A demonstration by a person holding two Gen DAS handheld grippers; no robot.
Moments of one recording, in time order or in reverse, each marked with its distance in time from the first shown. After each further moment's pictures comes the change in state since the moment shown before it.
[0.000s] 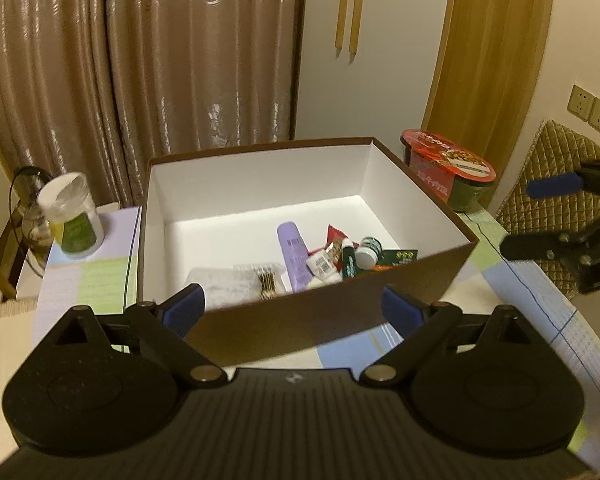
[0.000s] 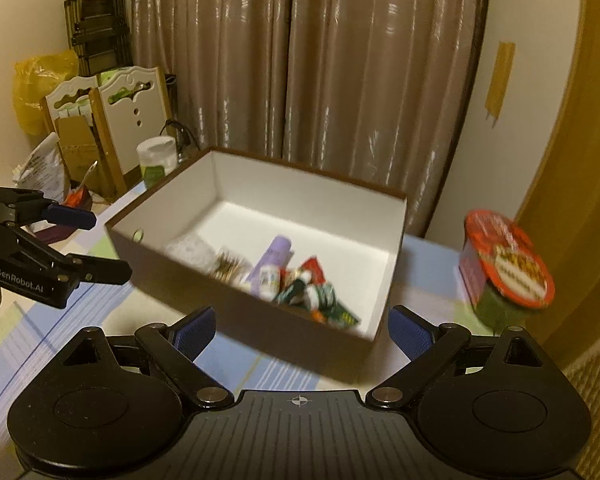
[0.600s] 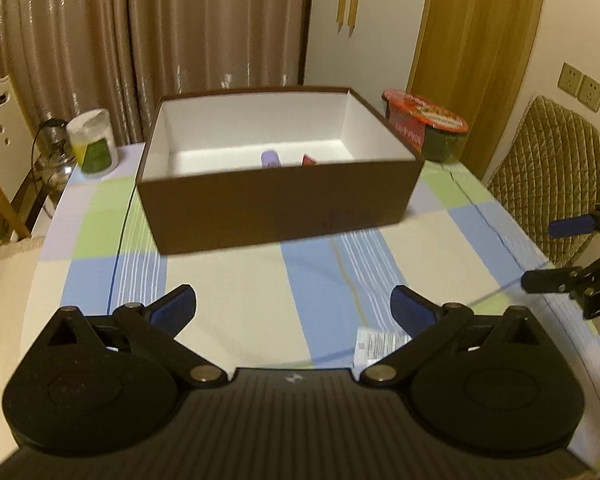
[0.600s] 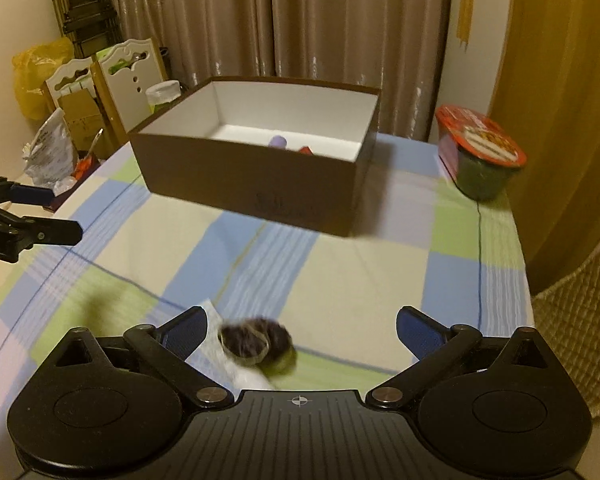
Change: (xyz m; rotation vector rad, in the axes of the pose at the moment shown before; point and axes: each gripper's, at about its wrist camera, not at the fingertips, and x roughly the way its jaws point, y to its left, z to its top) left arm -0.075 -0.056 -0.087 -0.046 0.068 0.055; right arm -0.071 -0.010 -0.119 0.098 0.098 0.018
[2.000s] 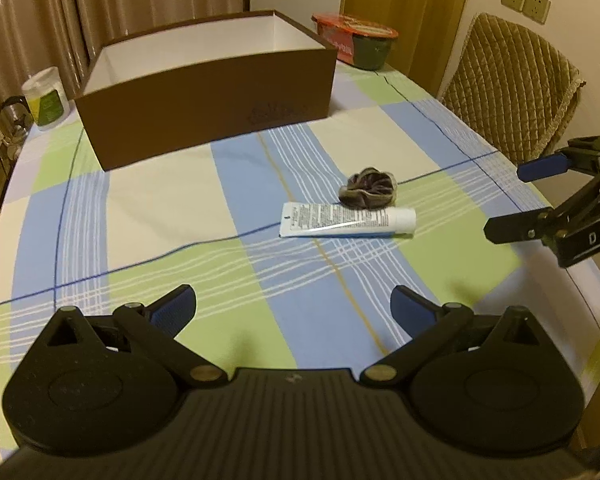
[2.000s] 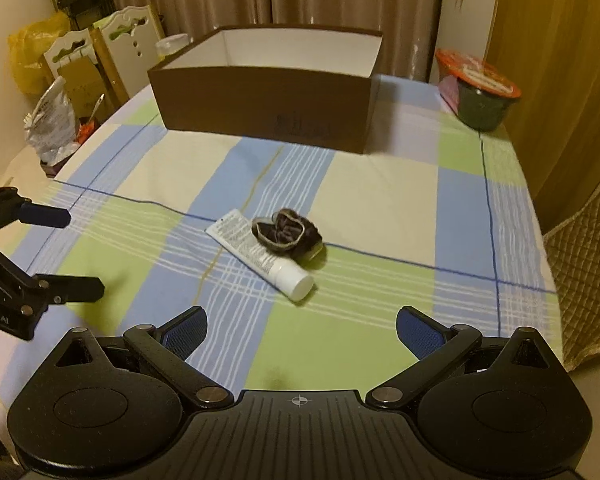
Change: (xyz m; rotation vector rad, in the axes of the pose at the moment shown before) left arm -0.016 -0.054 -0.080 0.131 0.143 -0.096; right arm -0.016 0.036 -0.065 0.047 0.112 -0.015
